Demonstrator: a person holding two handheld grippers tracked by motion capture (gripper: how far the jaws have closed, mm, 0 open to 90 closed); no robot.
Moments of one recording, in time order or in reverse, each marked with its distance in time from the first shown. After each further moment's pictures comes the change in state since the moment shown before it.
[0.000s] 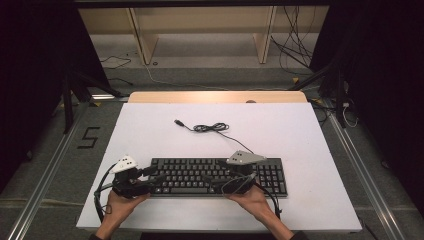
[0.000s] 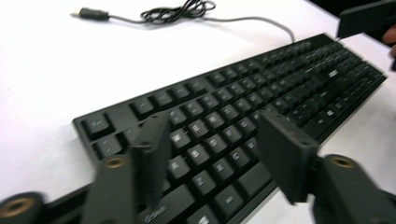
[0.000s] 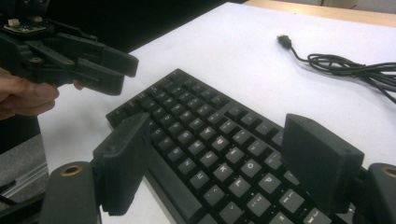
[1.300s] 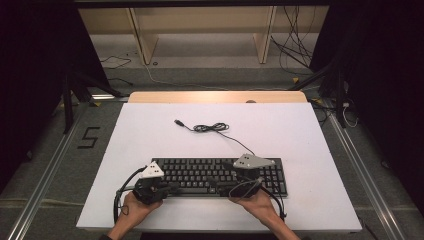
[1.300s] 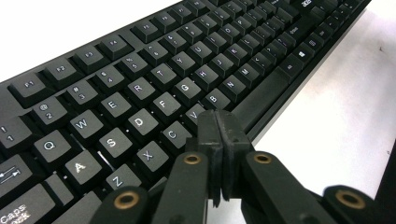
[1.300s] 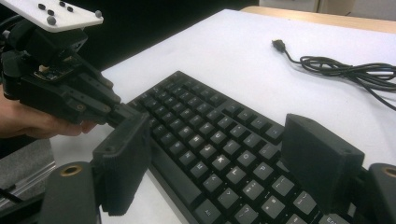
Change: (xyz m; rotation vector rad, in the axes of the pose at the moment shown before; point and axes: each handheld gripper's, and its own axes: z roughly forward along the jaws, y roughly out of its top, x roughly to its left) left arm -0.032 -0.008 0.038 0.219 -0.080 0.123; right arm 0.001 -0.006 -0.016 -0.024 -0.003 0.001
